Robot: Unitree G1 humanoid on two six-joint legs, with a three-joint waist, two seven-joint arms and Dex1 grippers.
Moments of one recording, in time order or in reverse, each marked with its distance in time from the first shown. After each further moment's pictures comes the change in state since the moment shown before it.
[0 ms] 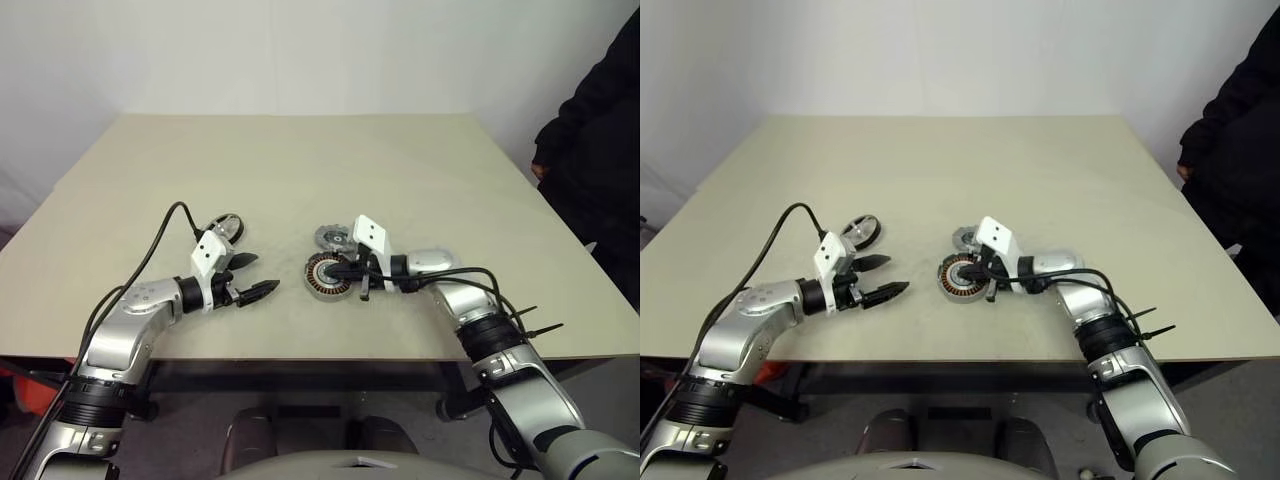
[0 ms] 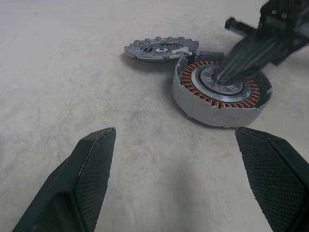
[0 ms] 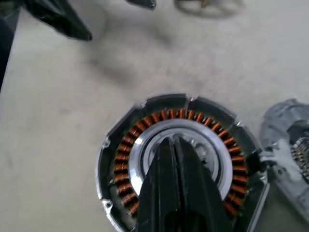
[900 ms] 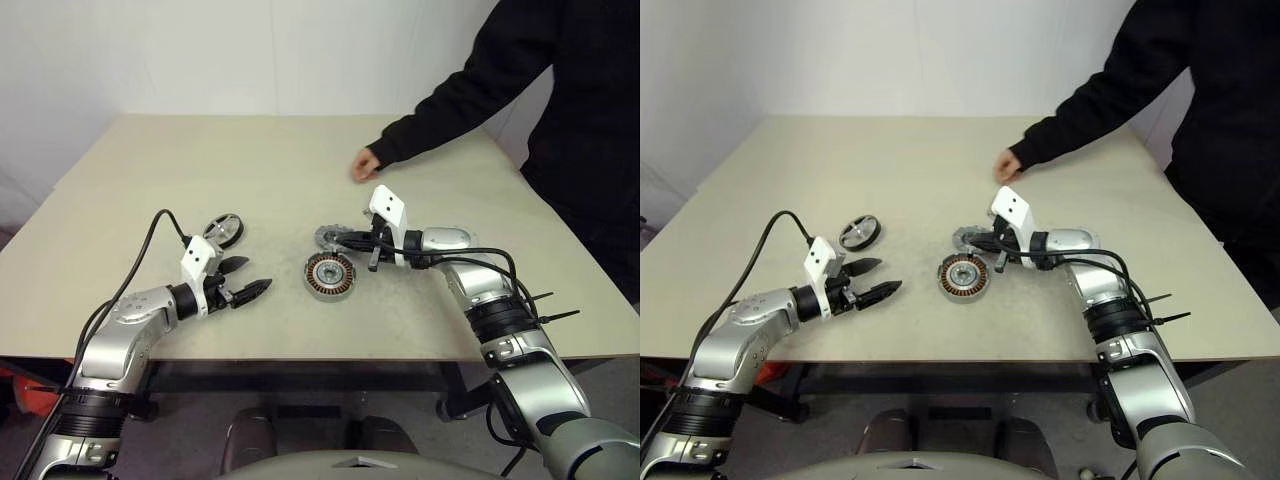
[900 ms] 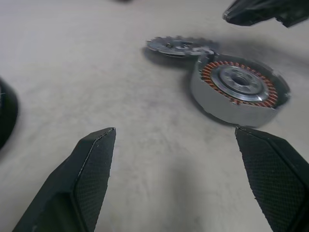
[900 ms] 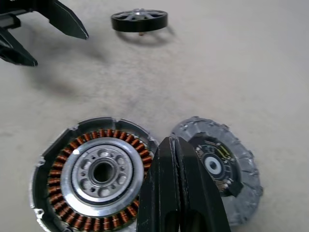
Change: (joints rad) left arm 0.044 -0.047 0.077 0.010 -0.046 0.013 0.074; right arm -0.091 -0.048 -0.093 0.012 0.030 0.008 -0.067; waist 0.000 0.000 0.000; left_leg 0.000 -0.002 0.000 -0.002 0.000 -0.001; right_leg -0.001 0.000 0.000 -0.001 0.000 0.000
